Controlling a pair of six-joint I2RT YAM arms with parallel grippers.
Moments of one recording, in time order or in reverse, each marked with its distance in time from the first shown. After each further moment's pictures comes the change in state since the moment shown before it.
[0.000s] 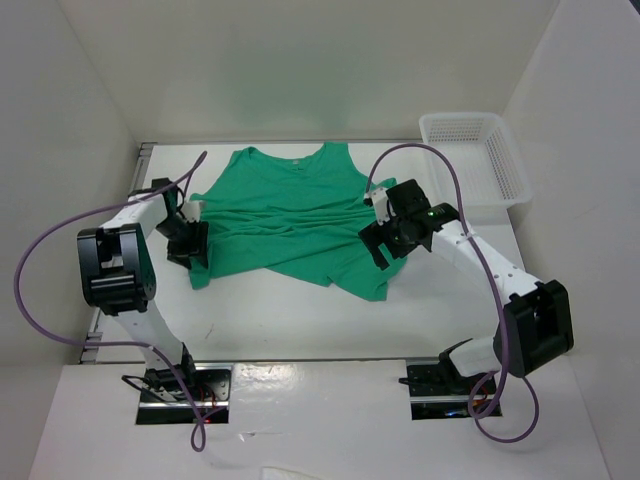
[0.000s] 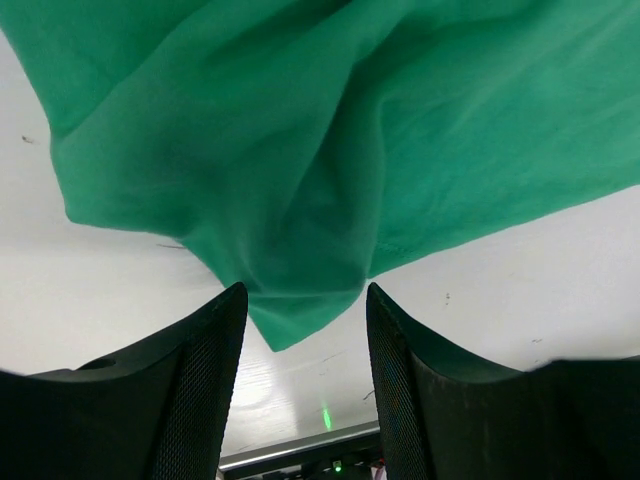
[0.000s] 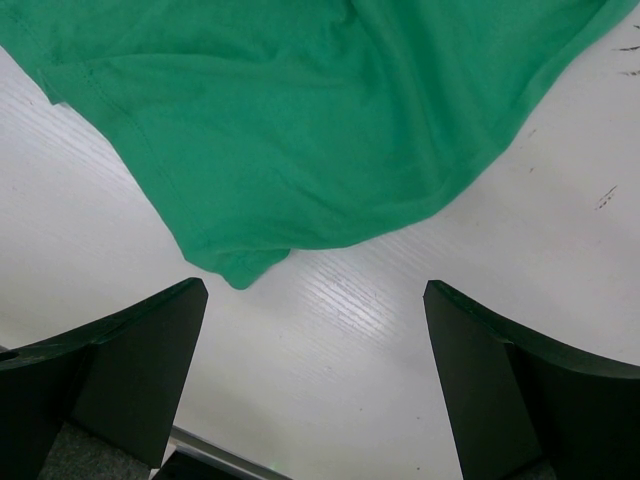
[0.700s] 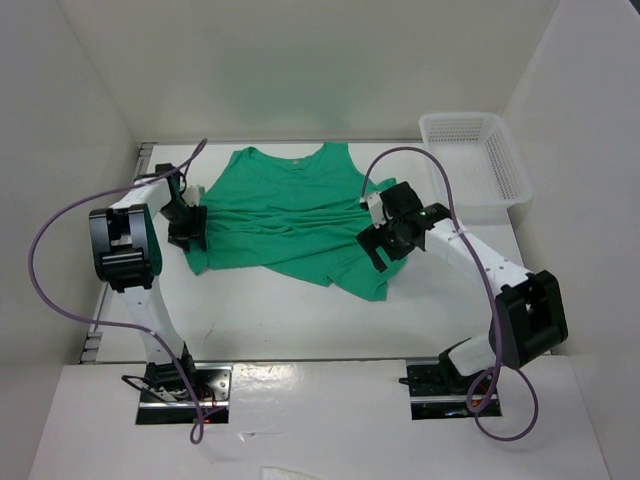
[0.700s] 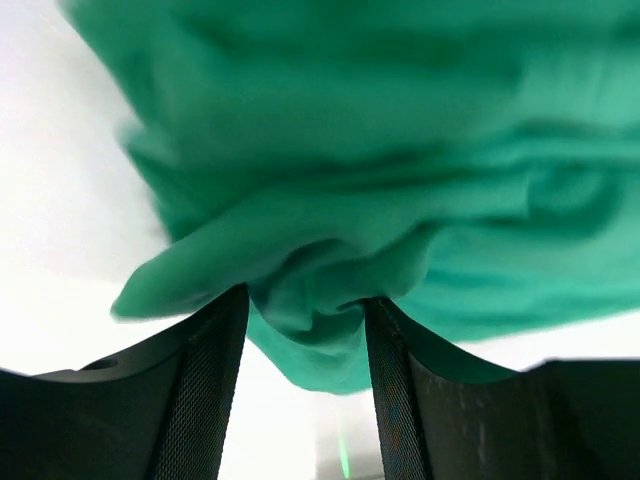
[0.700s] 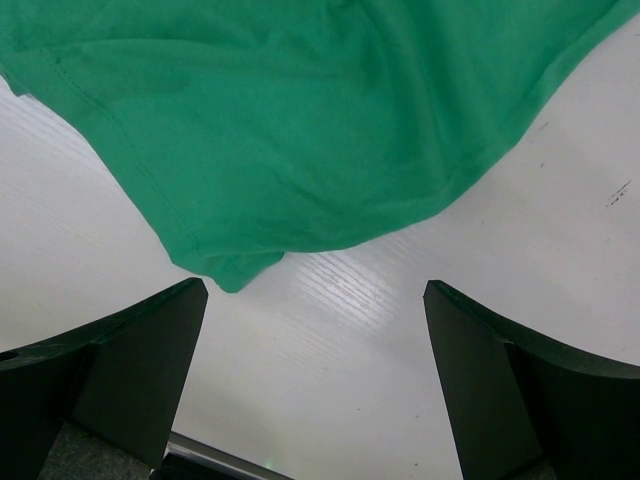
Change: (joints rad) left arm -0.003 0.207 0.225 0.016 -0.053 -0.027; right arm 0.018 0.048 -0.005 0.008 0.038 0.004
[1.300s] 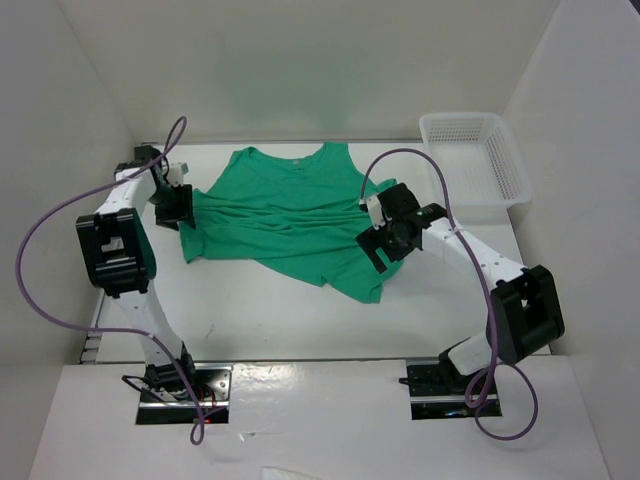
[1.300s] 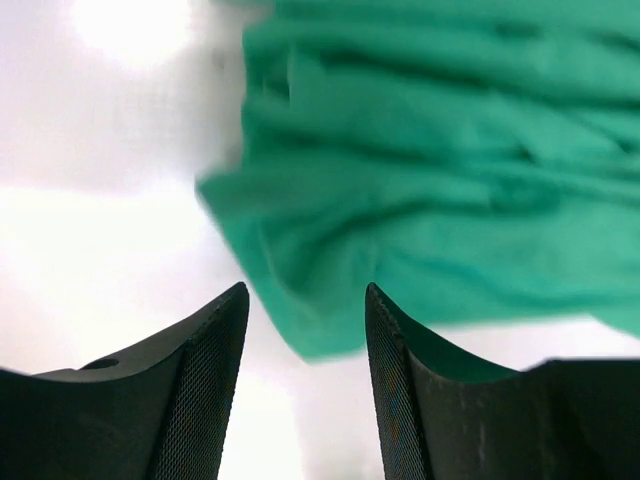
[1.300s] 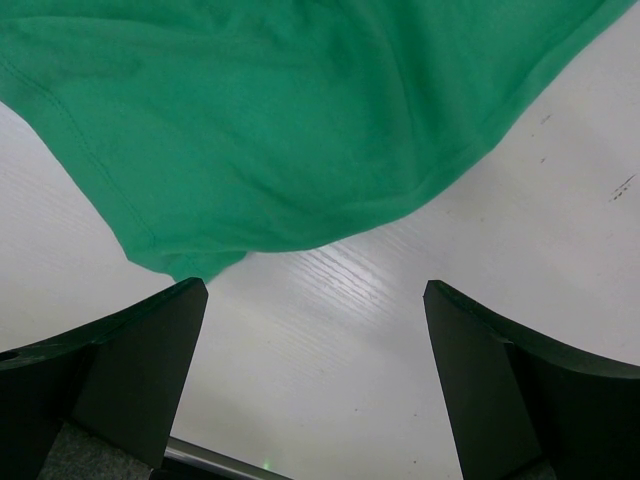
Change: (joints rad) left arm 0.040 0.023 0.174 0.024 0.000 -0.023; right arm 0.002 0.029 -0.008 0.007 0.023 0.004
